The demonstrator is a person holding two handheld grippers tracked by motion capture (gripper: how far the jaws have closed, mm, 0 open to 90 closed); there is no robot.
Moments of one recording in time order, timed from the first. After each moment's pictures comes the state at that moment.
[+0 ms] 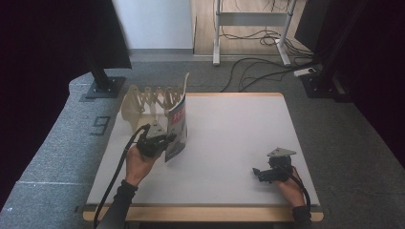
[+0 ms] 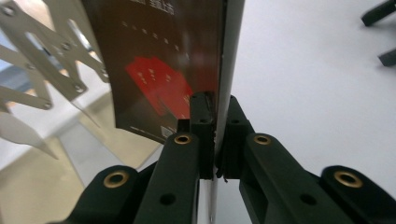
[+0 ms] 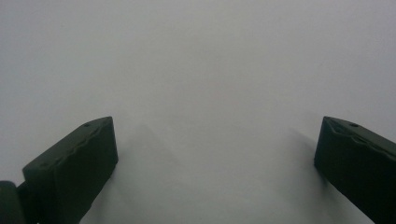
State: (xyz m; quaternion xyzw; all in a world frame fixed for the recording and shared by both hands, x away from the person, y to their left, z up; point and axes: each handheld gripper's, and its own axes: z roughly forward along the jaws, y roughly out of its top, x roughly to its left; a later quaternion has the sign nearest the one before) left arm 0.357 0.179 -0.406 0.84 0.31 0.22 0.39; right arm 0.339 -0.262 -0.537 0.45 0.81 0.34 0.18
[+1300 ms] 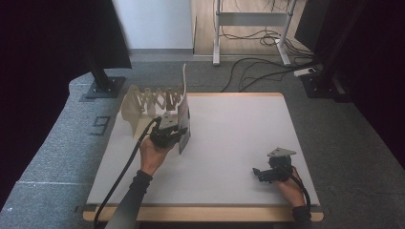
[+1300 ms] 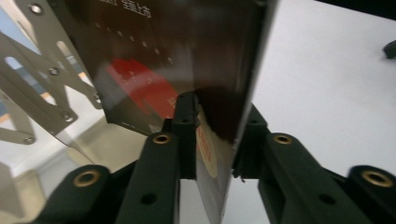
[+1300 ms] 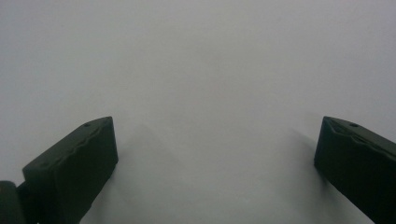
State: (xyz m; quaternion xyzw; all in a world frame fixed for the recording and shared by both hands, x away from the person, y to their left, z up) left arm 0.393 0.150 -0.421 0.82 0.32 0.21 0.42; right arm 0.339 -0.262 -0.537 0.45 0.81 0.34 0.18
